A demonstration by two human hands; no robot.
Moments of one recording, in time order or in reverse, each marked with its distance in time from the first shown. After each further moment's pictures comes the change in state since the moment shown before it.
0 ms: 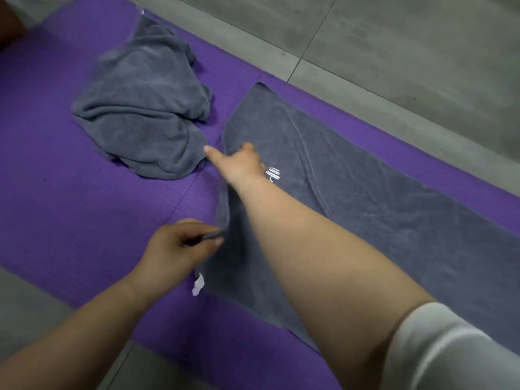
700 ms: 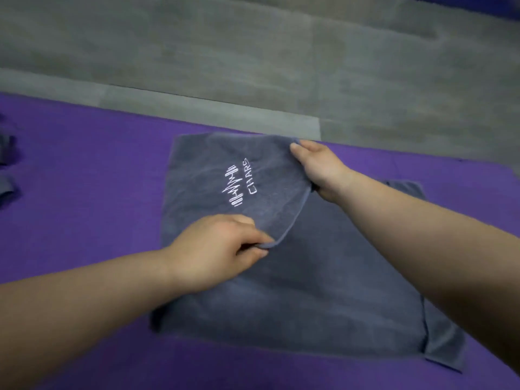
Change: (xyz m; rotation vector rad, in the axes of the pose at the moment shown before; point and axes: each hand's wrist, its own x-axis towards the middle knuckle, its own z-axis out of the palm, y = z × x) left_hand -0.082 0.174 0.284 0.595 -0.692 0.710; right_hand -0.136 0.253 -0.360 0.470 0.274 -0.123
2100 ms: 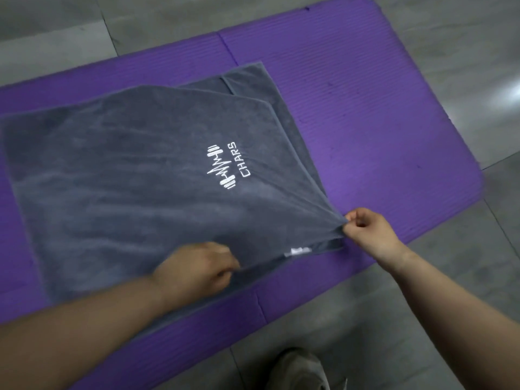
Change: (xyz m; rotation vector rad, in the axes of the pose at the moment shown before) left_hand 0.100 0.069 0.240 0.254 -0.472 0.418; right_hand -0.228 0.277 -0.260 -0.073 0.483 0.559
